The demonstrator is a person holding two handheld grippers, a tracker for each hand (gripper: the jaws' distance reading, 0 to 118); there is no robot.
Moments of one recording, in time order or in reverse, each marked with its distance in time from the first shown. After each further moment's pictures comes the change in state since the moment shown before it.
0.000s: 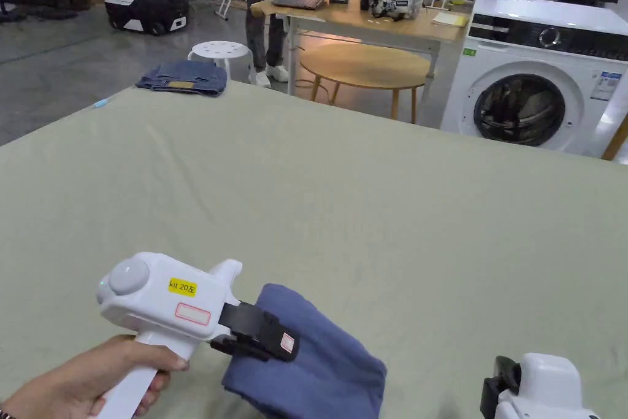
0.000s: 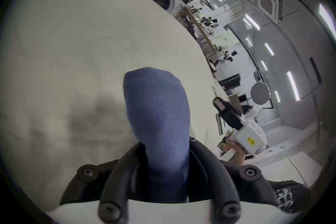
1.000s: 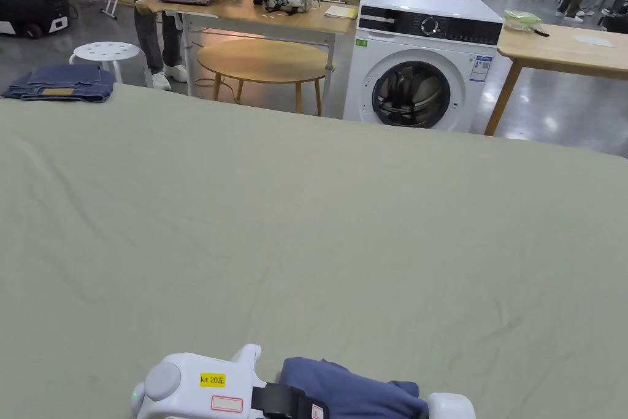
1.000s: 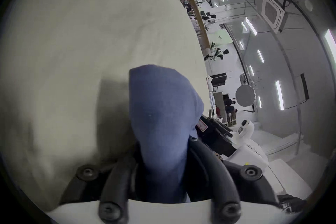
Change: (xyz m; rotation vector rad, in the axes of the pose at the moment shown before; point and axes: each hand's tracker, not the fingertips) left arm 0.031 -0.059 -0.199 -0.107 -0.207 0.111; right arm 0.037 -0.079 -0.014 -0.288 -0.054 -0.080
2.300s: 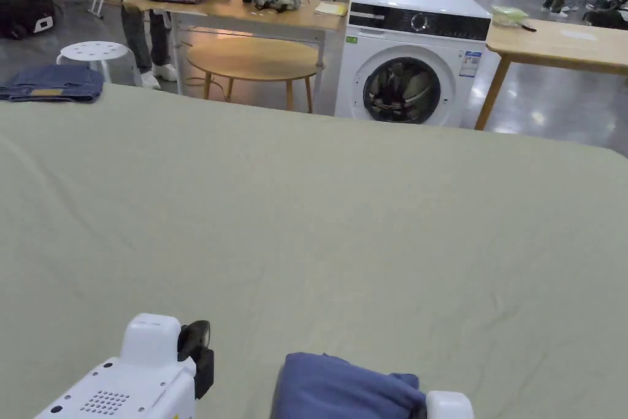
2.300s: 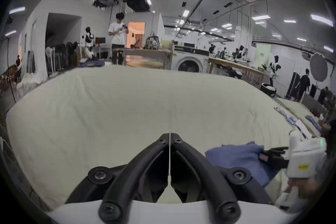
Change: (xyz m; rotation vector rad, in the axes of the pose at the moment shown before) left arm 0.094 -0.079 0.092 0.707 0.759 -0.565; right arm -0.013 -0.006 0.006 0.047 -0.031 -0.006
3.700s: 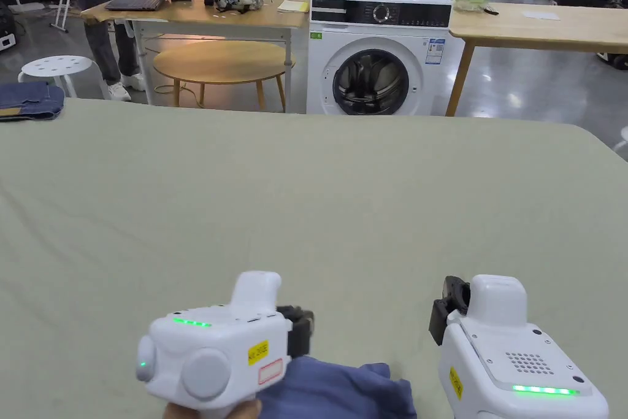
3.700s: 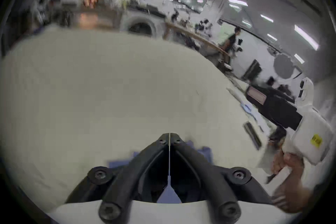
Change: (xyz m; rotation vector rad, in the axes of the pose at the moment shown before) left arm 0.098 0.056 -0.071 -0.190 -0.309 -0.021; right arm 0.051 0.102 0.069 0.415 -0.043 -0.097
